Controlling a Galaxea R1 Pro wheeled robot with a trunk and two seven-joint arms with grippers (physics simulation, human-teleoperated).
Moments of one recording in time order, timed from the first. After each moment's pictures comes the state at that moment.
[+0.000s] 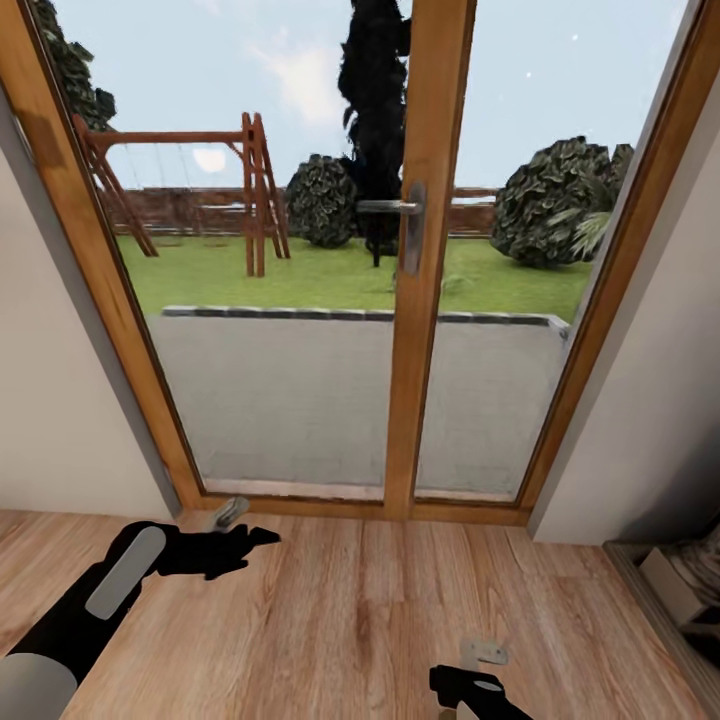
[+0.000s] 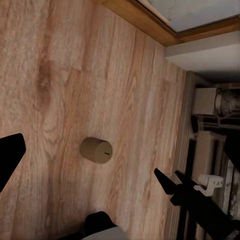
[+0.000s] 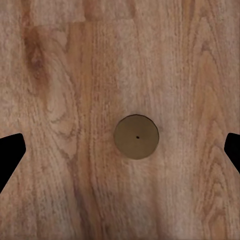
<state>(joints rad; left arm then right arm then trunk) -0.53 0.30 -0.22 -1.04 1.11 0.99 -0.01 -0.45 0.04 0.57 -0.33 -0.69 0.07 -0.31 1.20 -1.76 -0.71</state>
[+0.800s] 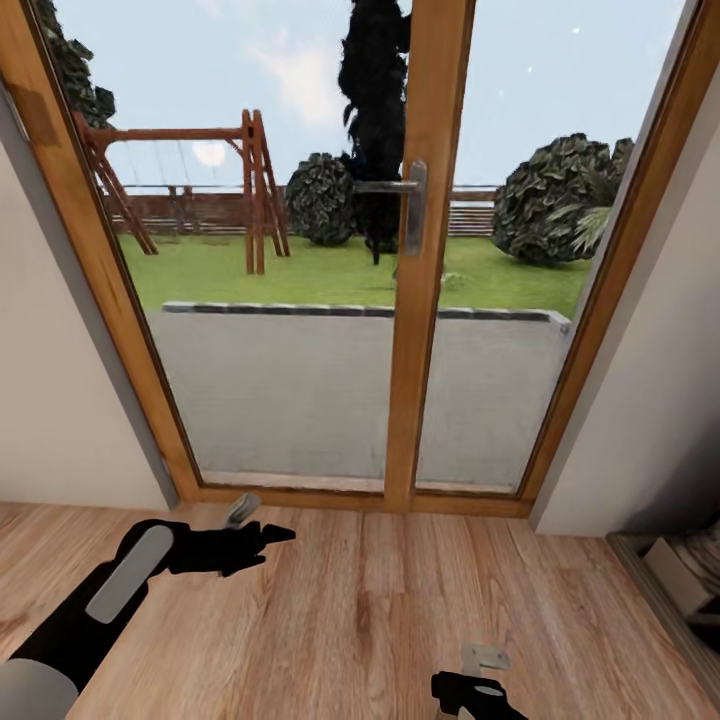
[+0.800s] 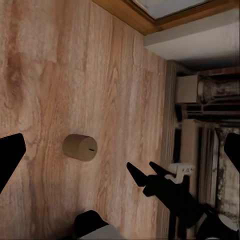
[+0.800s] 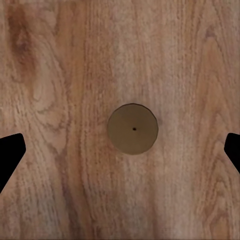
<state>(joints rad) -0.52 0.30 -0.27 -1.12 1.21 0.99 -0.01 -0.45 0.04 0.58 -0.30 -0.68 0.07 -0.31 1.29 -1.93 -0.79</state>
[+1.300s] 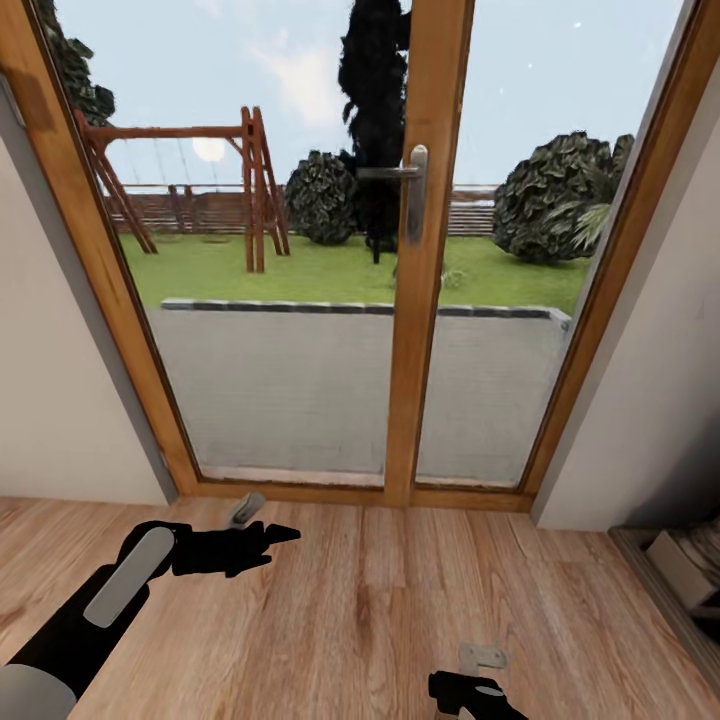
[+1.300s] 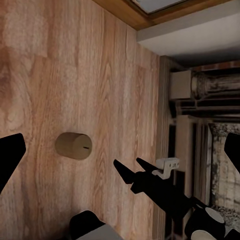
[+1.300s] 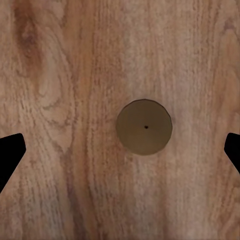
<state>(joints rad) -0.51 0.30 -0.28 -1.16 1.25 0.99 -0.01 -0.45 0.04 0.58 -0.30 -0.68 0.07 -0.27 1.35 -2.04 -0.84</state>
